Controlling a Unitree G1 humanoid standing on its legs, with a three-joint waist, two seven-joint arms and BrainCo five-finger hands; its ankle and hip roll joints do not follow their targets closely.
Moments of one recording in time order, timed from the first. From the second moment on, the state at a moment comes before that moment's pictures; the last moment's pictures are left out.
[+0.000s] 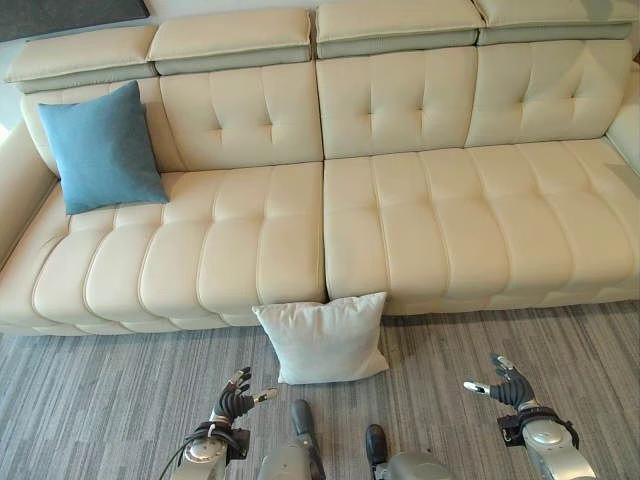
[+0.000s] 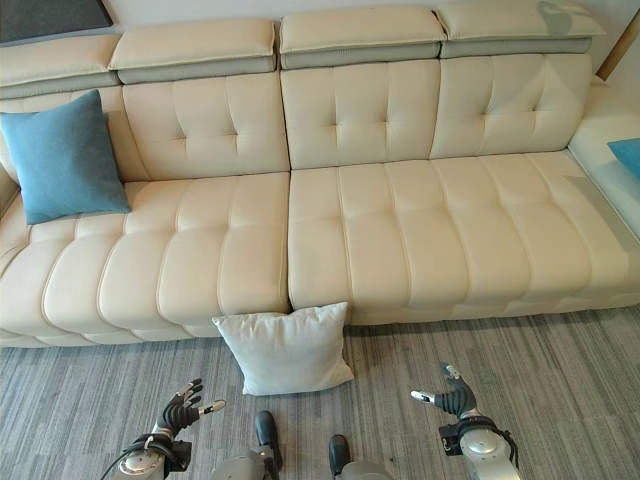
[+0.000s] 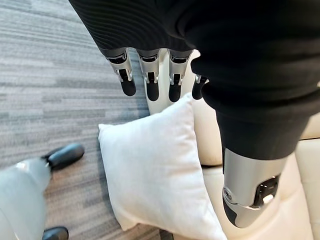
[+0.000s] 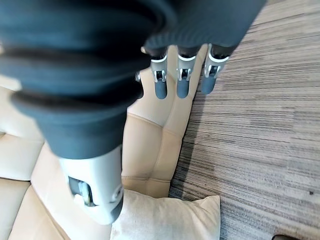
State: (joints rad) left arm 0.10 0.31 -0.15 0.69 -0.22 -0.09 0.06; right arm 0.07 -0.45 0.13 0.60 0.10 -0.03 -0.12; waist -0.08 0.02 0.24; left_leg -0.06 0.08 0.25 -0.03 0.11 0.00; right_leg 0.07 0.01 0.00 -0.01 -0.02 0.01
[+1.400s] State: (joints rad) left arm -0.93 0.68 -0.36 1.04 -0.46 -0.20 0.28; right arm -1.09 -0.54 0.47 1.06 0.33 -0.08 -0.33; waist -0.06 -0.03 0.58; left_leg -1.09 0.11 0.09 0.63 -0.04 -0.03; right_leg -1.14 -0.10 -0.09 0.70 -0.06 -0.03
